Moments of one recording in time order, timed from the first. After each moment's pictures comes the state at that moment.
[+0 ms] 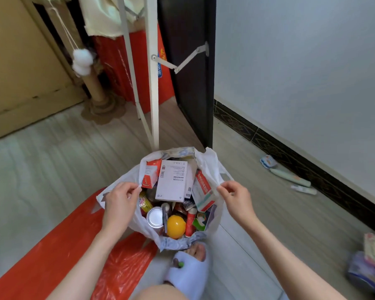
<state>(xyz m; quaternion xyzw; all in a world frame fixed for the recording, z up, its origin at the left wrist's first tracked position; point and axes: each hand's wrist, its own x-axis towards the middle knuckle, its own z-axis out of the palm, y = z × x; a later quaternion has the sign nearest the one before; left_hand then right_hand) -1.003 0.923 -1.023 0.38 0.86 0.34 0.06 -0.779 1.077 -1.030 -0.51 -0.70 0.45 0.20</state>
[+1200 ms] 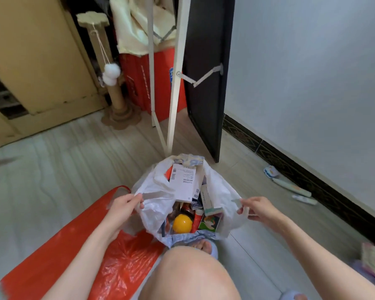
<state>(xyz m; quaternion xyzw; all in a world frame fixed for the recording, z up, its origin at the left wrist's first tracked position) -1.004 0.866 -1.006 0.17 0.79 0.46 0.37 -0.730 1.085 -1.012 -0.57 -0.57 0.59 0.01</state>
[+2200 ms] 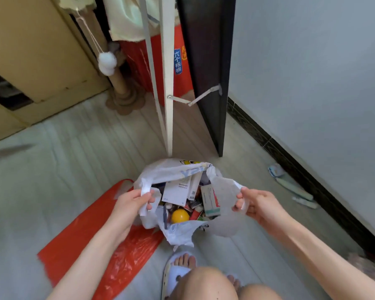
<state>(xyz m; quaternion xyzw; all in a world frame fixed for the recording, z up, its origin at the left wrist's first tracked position) -0.986 0.941 -0.888 0.04 0.78 0.45 0.43 -0.765 1.132 -0.879 -0.53 -0.46 0.71 0.02</state>
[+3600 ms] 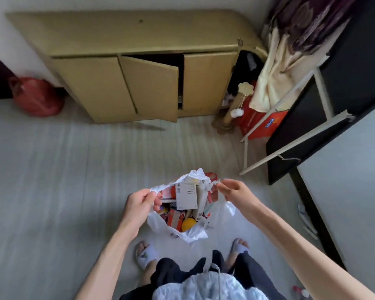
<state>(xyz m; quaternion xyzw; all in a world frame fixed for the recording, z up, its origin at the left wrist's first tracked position) -1.011 0.488 -0.412 -0.05 0.81 0.53 0.25 -0.939 0.714 -0.386 -0.29 -0.73 0.60 -0.15</state>
